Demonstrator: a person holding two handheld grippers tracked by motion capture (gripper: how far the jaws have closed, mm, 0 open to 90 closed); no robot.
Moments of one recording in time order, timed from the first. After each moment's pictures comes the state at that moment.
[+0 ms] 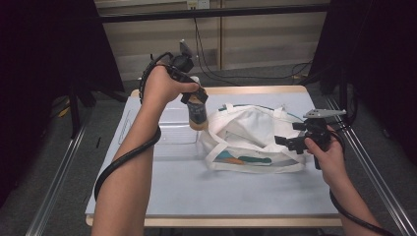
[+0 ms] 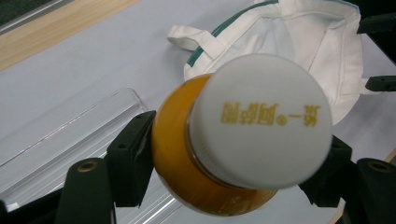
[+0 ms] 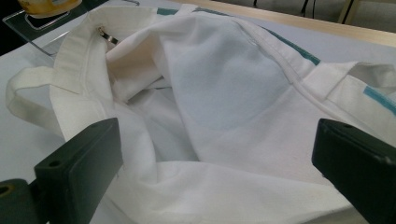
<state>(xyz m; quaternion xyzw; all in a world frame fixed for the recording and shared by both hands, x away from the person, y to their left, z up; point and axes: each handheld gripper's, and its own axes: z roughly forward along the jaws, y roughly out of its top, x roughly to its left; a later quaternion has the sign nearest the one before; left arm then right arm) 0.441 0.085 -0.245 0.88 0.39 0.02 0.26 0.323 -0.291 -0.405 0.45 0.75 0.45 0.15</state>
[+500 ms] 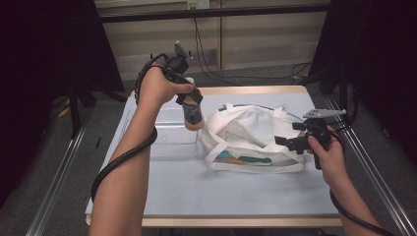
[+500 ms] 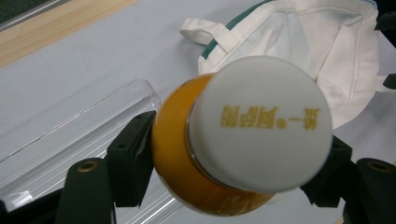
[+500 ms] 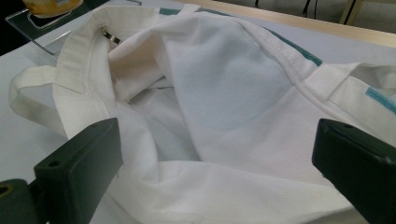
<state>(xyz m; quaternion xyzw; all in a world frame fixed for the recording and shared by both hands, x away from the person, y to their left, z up) 0.442 0.097 -0.248 0.88 0.41 0.03 0.25 0.322 -0.290 -0.404 0.45 0.75 0.45 0.15</state>
